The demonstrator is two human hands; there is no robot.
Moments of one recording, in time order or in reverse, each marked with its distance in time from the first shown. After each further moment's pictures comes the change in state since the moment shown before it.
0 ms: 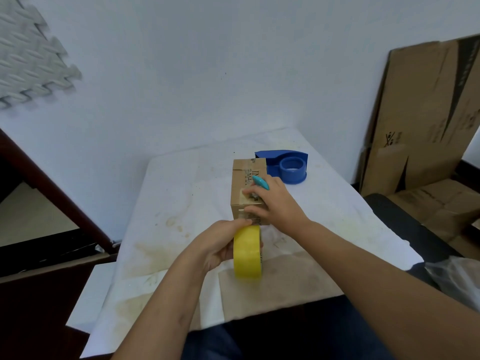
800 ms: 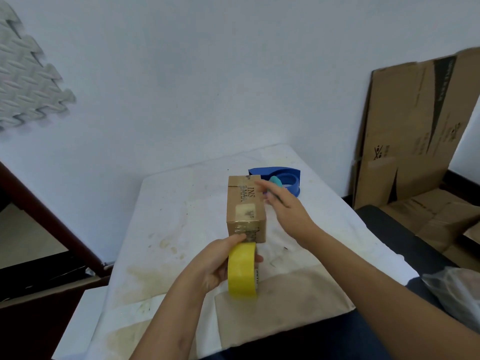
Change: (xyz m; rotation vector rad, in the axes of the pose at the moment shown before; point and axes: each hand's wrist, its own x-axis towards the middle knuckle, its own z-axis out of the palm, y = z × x) left_hand 0.018 -0.003 -0.004 -0.062 -0.051 0.002; right_hand -0.007 -0.006 -0.042 0.764 0.121 0.264
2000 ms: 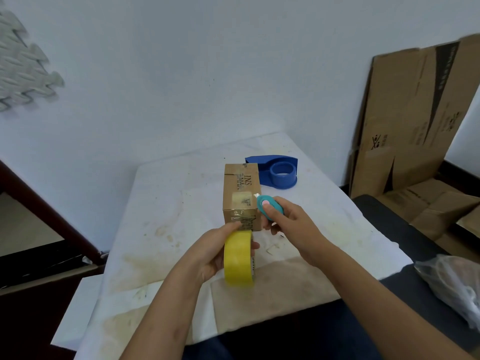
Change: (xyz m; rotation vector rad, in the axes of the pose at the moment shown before) left_hand -0.005 -0.003 0.002 -0.034 0.004 0.009; right_hand -0.047 0.000 0.001 0.091 -0.086 0.131
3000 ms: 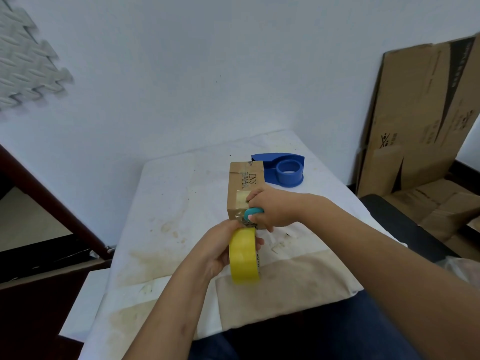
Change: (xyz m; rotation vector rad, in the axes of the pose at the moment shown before) left_hand -0.012 0.007 0.011 -0.074 0.045 0.049; right_hand 0.057 -0.046 0.013 -1.276 -0.570 -0.093
